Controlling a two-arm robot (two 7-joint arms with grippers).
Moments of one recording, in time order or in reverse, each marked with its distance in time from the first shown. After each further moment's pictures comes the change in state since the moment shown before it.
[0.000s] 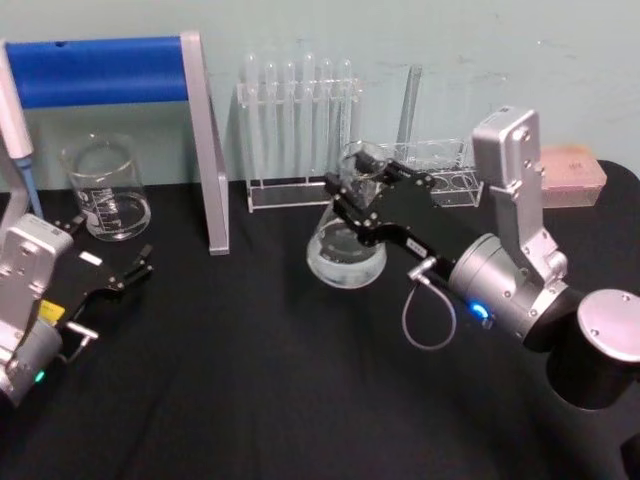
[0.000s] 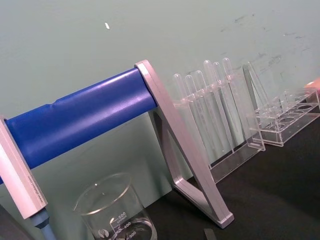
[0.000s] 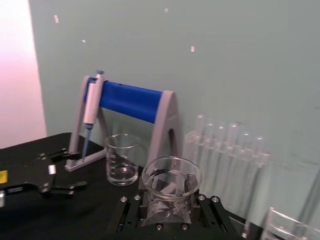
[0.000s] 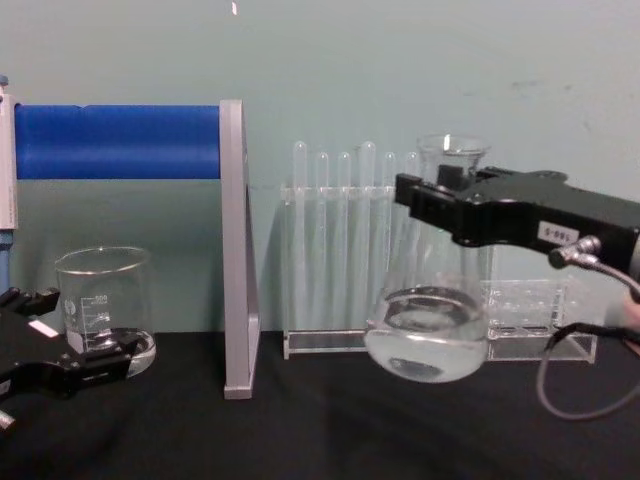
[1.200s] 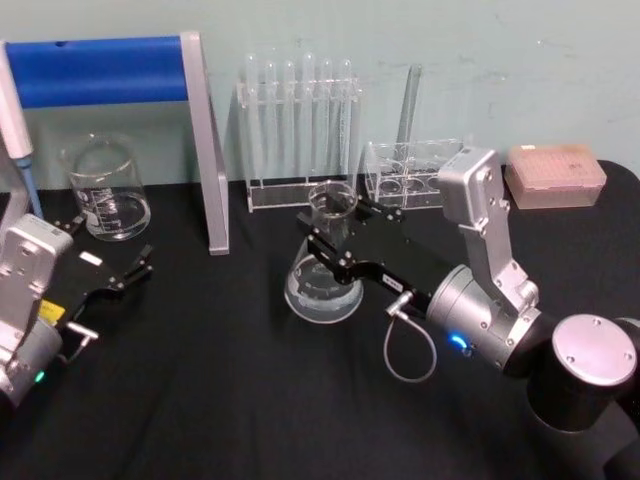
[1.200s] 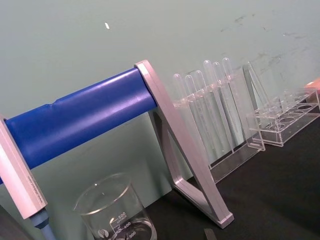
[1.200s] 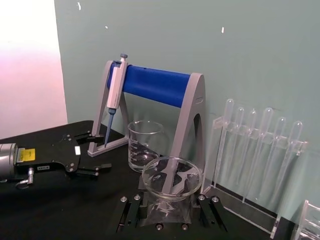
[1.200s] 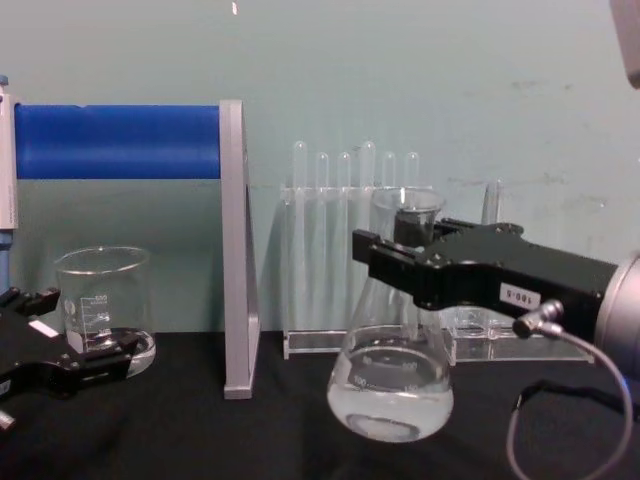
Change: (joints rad) left arm 0.000 0.000 0.000 0.000 0.000 0.000 0.000; right arm -0.001 0.013 -0.071 0.053 0.007 -0.049 0.033
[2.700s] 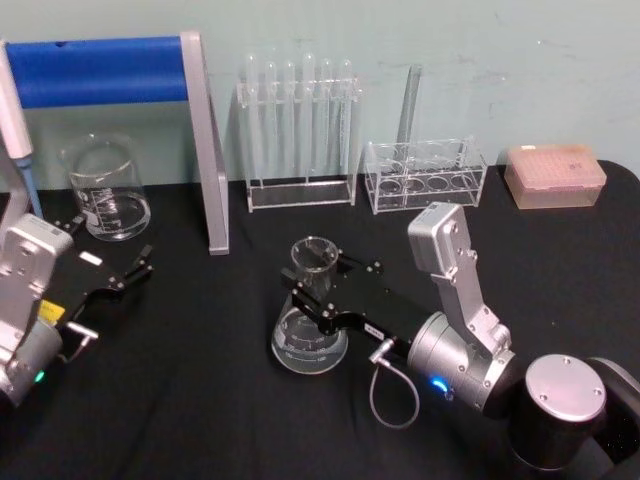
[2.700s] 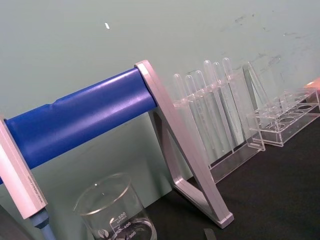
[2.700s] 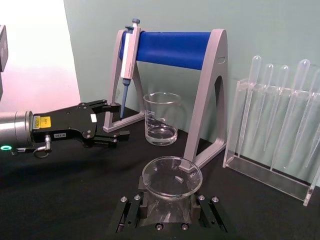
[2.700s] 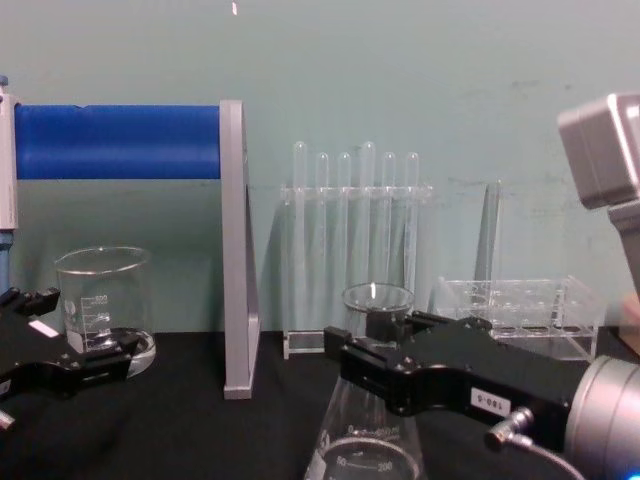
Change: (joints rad) left arm 0.000 0.000 0.000 0.000 0.000 0.000 0.000; right arm -0.027 -0.024 -0.040 0.092 -0.004 -0.031 0.025
